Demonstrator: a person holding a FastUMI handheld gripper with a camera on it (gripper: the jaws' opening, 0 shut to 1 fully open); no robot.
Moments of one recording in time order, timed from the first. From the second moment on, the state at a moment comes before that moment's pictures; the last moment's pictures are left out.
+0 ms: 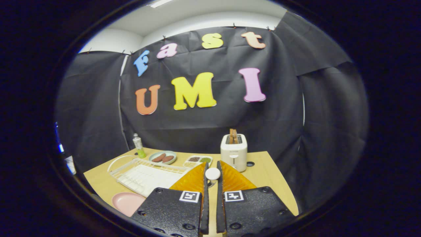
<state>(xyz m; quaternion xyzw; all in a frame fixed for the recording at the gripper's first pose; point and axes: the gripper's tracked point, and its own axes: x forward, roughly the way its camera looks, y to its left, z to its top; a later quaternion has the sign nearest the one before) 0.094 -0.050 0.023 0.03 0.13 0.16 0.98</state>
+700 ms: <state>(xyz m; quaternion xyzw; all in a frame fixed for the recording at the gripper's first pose) -0.002 0.168 -0.053 -0.02 0.27 0.36 0.89</state>
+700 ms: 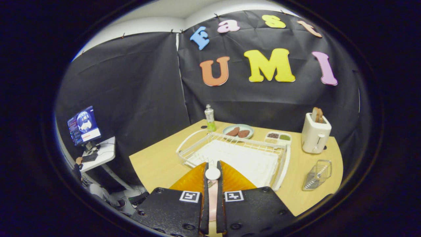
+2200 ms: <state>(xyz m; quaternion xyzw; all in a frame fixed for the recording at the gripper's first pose) 0.031 0.164 -0.006 0.00 0.08 0.12 0.99</state>
